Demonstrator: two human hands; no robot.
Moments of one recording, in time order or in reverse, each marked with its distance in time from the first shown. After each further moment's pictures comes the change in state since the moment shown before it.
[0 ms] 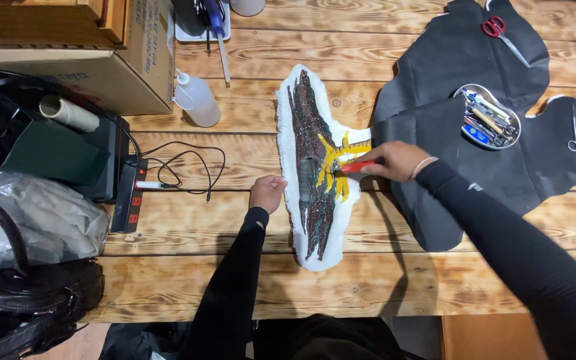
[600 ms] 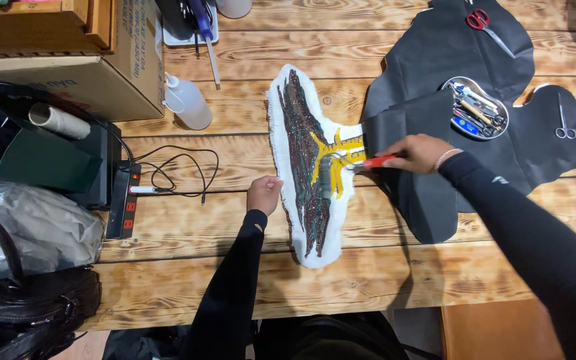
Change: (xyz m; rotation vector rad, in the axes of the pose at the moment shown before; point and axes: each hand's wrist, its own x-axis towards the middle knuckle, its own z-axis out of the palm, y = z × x) left_hand -0.003 -0.004 0.010 -0.003 0.028 0.022; right_hand -0.034 0.039 -0.011 0.101 -0.017 0.058
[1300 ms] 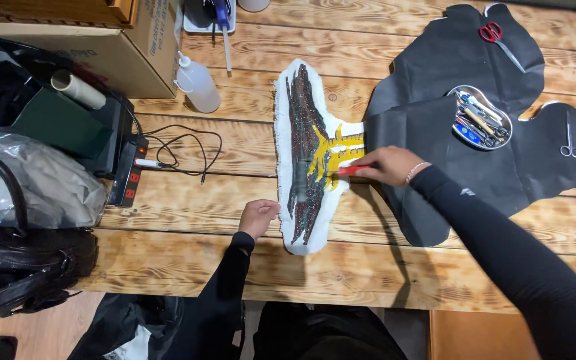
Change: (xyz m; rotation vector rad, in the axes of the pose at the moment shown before) left_hand -0.092 -0.036 -0.001 -0.362 -0.166 -0.156; right_hand -0.009 -0.041 0.027 -0.076 0.086 -0.240
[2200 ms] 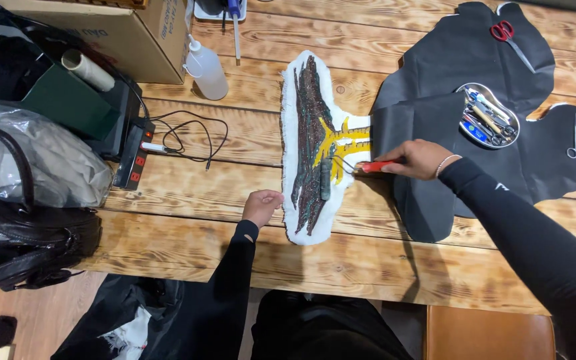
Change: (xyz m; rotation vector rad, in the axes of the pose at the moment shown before) left_hand -0.008 0.000 0.003 0.044 0.056 -0.009; right_hand -0.021 0.025 -0.011 -0.024 -0.138 0.044
